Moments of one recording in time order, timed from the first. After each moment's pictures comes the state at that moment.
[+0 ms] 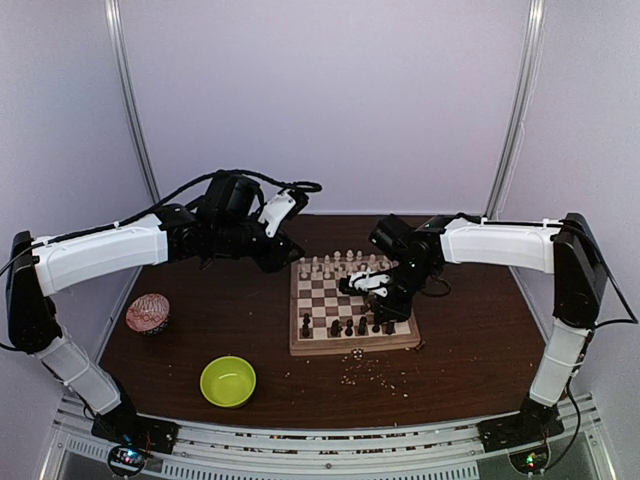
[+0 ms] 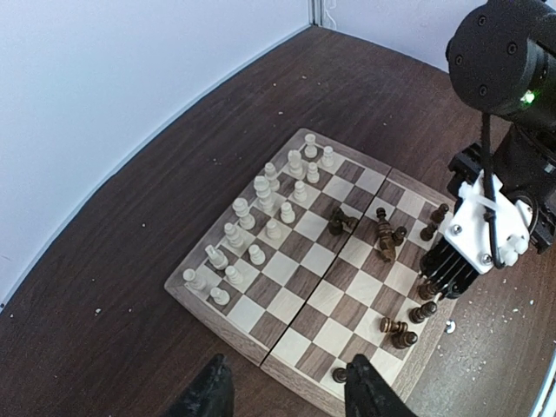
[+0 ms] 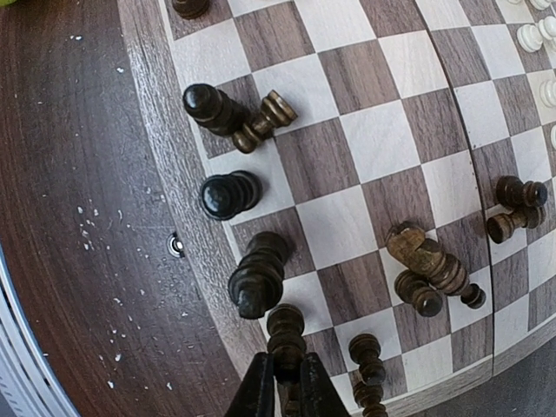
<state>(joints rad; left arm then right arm) -0.80 1.55 1.30 -0.34 0.05 0.12 0.74 1.81 1.37 -0.84 -0.19 -0.55</state>
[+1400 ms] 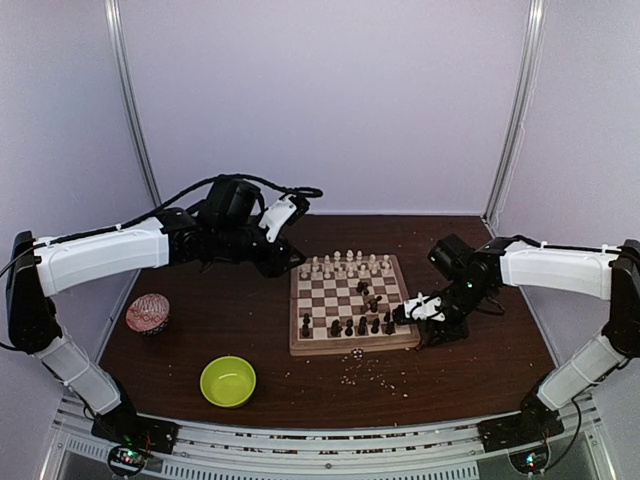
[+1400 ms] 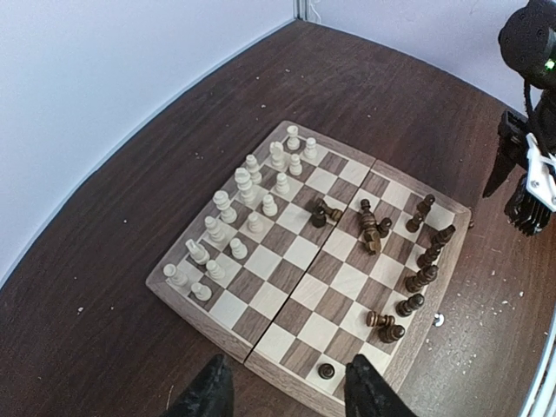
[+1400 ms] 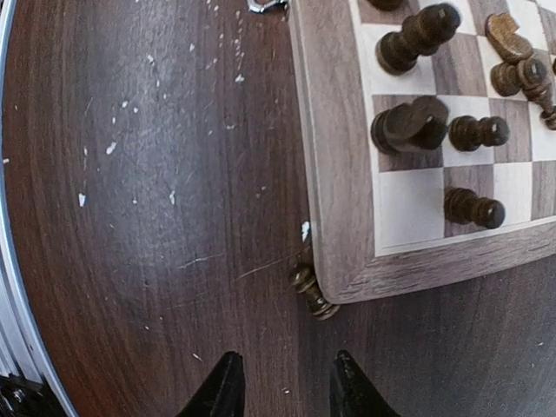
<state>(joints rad) -0.80 1.55 1.27 -0.33 0.10 0.11 0.58 1.47 0.95 -0.83 -0.20 -0.92</state>
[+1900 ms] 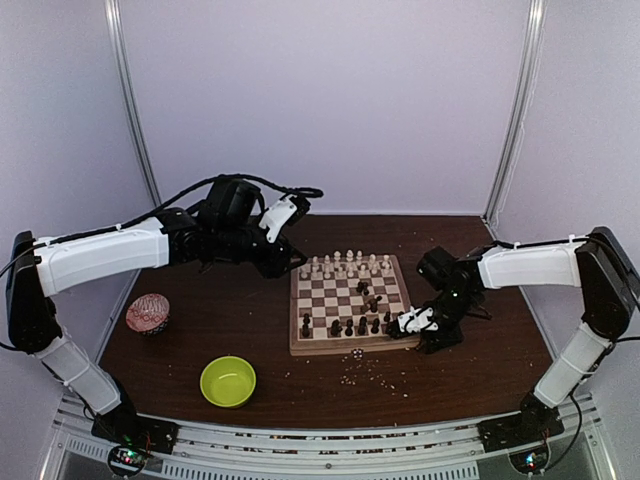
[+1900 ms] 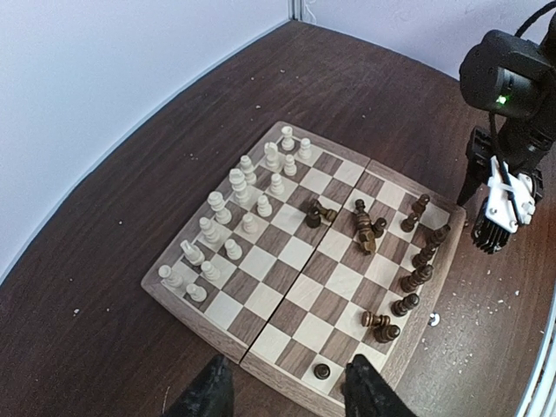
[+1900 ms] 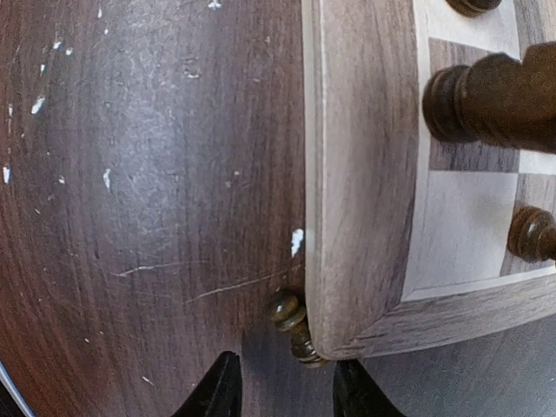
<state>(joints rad) -0.80 1.55 1.27 -0.33 0.11 0.11 0.58 1.62 0.94 -0.75 -0.13 -1.03</state>
